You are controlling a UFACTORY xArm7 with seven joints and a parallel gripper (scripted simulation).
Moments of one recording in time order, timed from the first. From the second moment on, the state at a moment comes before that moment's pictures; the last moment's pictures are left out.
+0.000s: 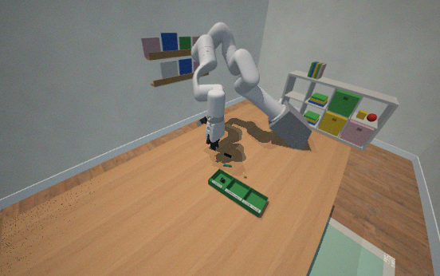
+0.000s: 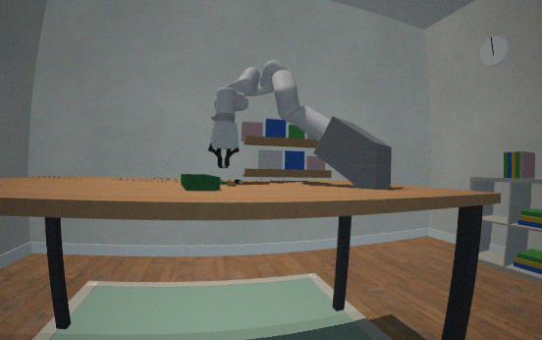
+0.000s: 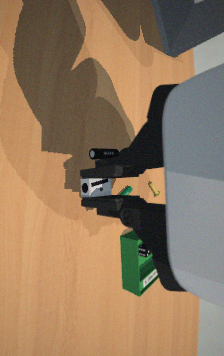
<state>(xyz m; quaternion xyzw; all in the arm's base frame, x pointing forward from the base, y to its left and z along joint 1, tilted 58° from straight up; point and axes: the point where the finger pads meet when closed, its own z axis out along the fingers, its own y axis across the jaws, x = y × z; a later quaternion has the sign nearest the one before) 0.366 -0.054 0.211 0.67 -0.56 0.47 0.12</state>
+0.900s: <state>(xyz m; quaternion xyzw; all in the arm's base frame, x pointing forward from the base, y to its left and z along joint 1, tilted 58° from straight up) 0.425 0.047 0.137 0.68 -0.56 0.46 0.12</state>
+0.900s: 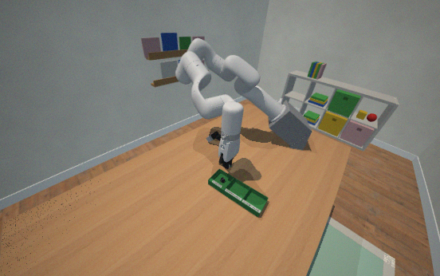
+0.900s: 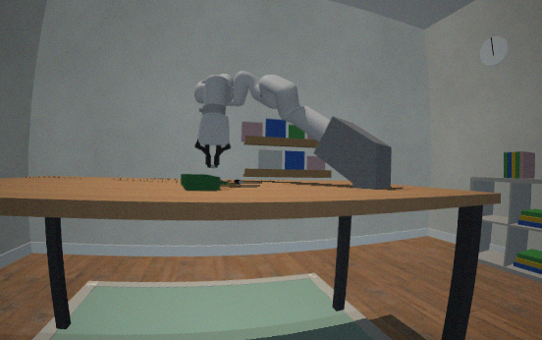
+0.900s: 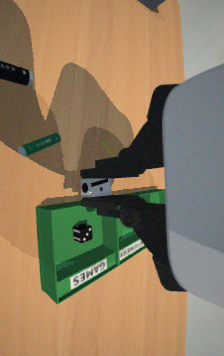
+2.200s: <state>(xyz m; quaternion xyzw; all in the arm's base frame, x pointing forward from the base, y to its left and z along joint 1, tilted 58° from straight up) 0.475 0.127 0.078 0.68 -0.55 0.47 0.13</state>
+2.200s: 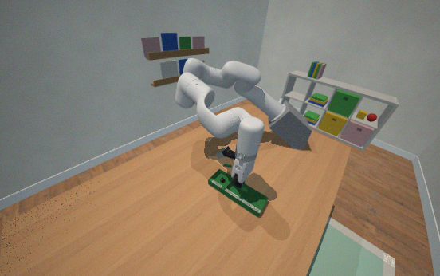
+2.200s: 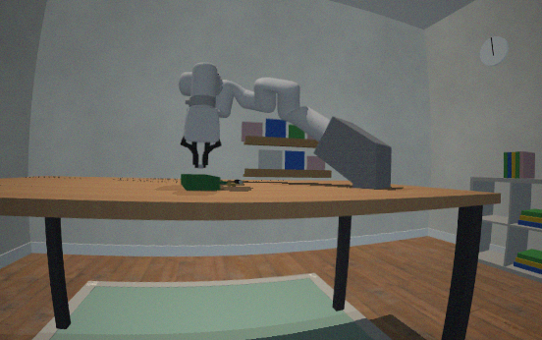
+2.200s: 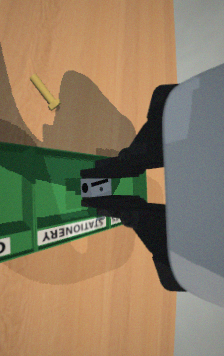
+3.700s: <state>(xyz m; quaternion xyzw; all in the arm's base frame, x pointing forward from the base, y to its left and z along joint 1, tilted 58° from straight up) 0.493 0.100 0.058 0.68 -0.55 0.47 0.13</state>
